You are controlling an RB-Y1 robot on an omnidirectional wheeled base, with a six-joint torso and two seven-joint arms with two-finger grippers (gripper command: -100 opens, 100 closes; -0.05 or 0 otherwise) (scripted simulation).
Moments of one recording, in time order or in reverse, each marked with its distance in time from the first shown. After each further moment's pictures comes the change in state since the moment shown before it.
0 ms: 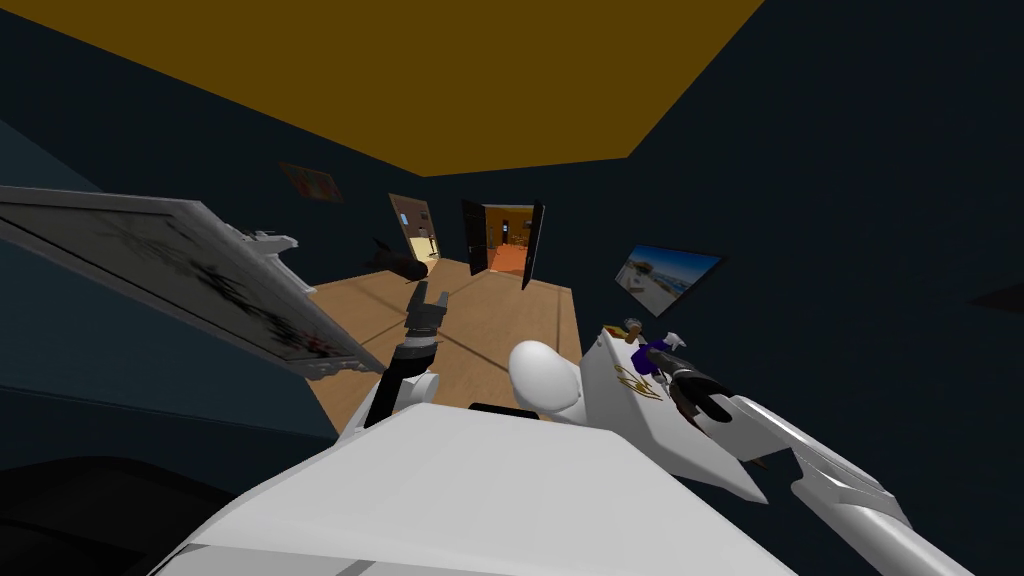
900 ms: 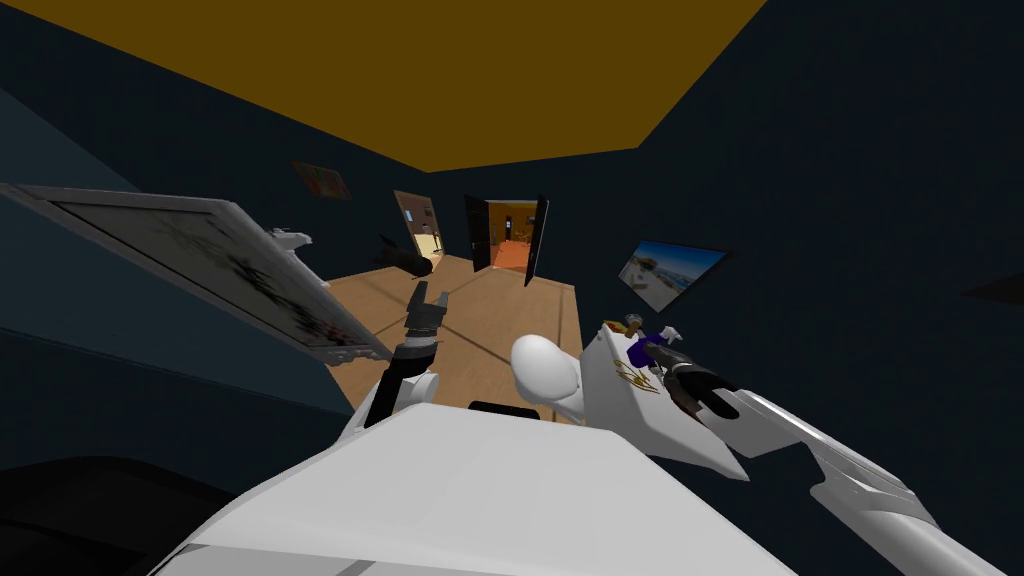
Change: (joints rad) left arm 0.000 0.000 0.000 0.000 0.000 0.000 0.000; right arm 0.056 -0.068 -0.012 -0.125 -0.073 0.034 0.021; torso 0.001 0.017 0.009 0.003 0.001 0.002
